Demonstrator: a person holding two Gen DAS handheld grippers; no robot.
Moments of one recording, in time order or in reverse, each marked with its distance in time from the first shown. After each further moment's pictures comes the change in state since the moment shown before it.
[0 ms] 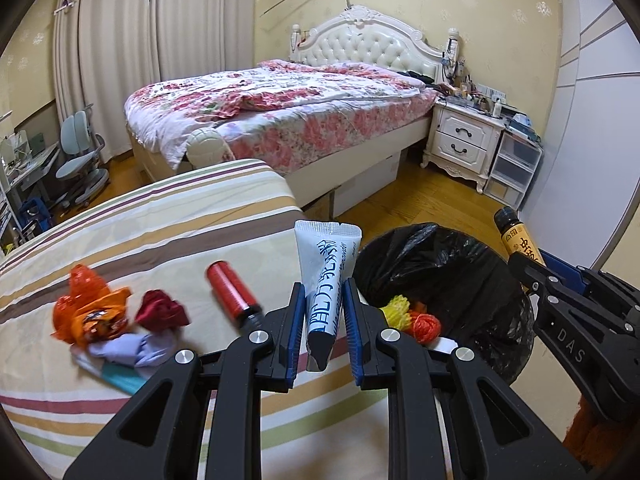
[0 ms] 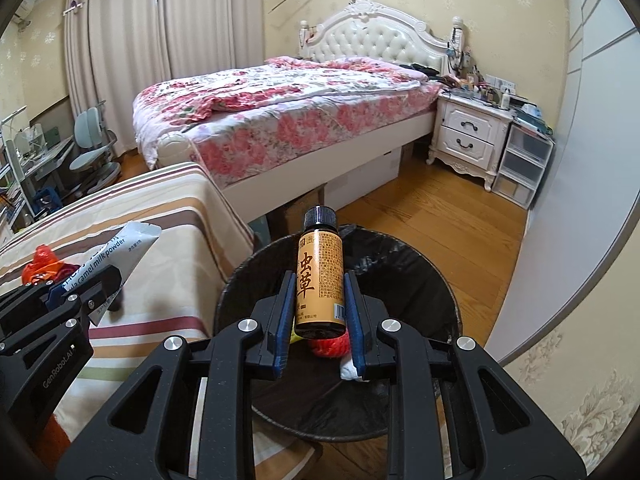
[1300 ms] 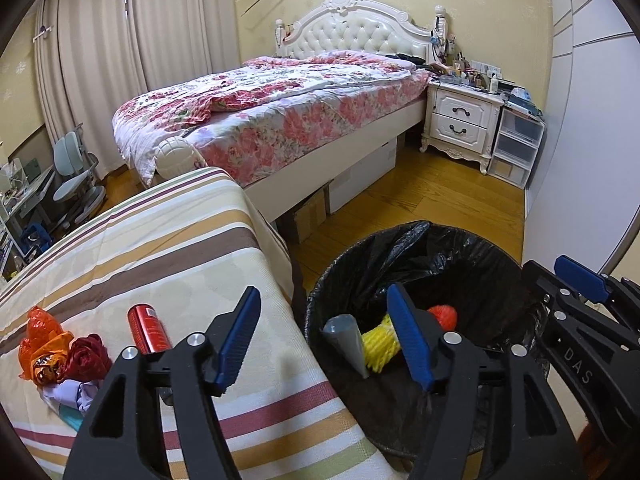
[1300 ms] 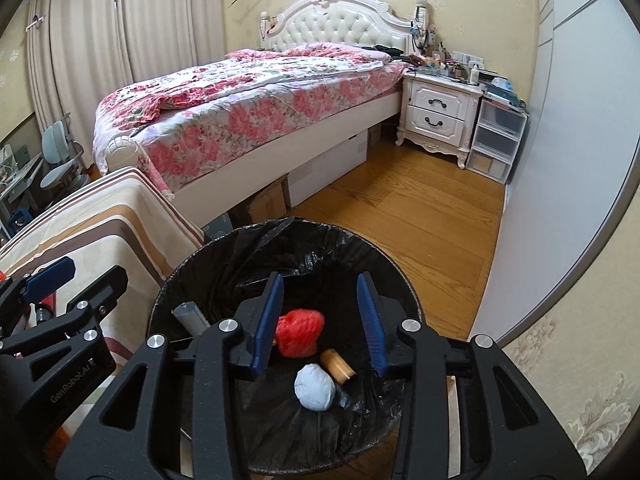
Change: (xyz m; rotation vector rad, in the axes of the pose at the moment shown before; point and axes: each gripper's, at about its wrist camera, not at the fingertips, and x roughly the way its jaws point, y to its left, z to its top) left arm 0.046 -0.049 0.015 0.079 0.029 0.042; right arm 0.036 -0.047 0.001 0.089 0.035 -0.085
